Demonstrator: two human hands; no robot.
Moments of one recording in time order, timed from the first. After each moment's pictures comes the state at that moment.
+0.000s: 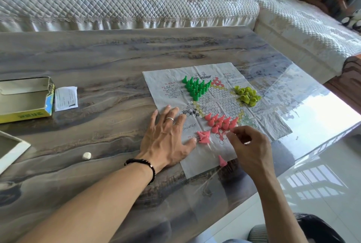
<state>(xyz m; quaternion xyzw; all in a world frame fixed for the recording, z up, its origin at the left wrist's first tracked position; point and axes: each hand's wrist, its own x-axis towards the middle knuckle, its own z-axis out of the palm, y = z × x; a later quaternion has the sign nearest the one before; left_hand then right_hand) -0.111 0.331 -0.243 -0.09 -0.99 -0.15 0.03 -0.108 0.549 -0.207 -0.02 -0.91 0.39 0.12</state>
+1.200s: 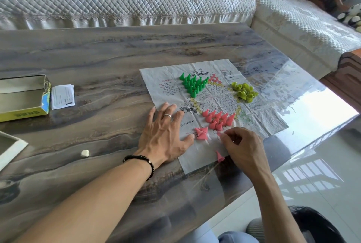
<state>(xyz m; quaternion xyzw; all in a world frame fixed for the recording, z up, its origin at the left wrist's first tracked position) -0.111 0.330 -0.241 -0.09 -0.98 -0.15 0.04 -0.102 0.548 -0.207 -0.01 -0.95 0.31 0.05</state>
